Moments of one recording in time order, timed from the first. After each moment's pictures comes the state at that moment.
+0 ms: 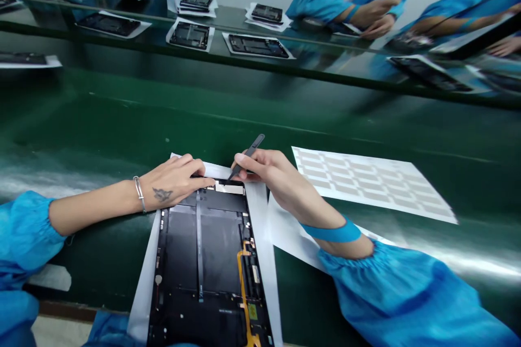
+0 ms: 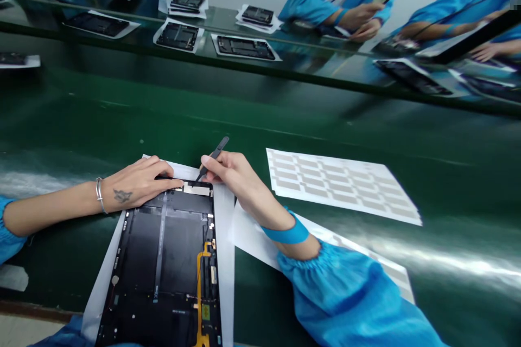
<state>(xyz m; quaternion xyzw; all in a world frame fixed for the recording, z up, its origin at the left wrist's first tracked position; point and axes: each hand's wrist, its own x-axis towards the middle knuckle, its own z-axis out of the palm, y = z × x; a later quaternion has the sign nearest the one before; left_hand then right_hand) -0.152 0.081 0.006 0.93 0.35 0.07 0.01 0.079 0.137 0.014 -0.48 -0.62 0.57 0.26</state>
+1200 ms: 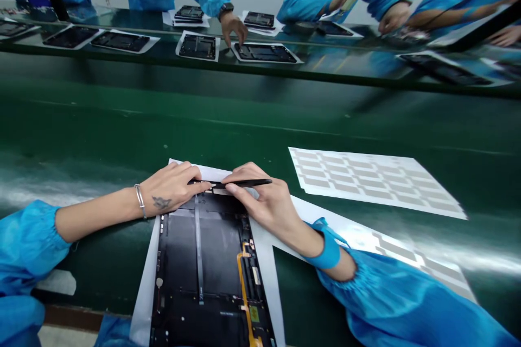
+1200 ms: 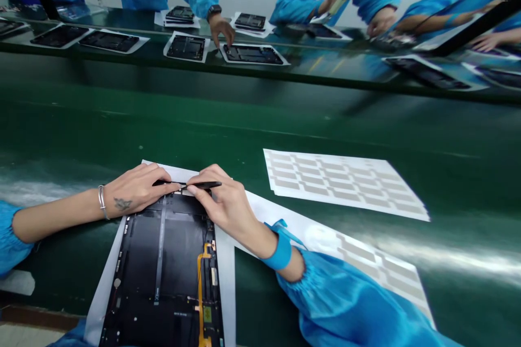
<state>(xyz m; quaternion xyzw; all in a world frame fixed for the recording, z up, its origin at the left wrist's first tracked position) -0.152 0.080 0.002 0.93 0.35 0.07 -0.02 0.079 0.102 0.000 -0.28 -0.84 0.23 0.40</state>
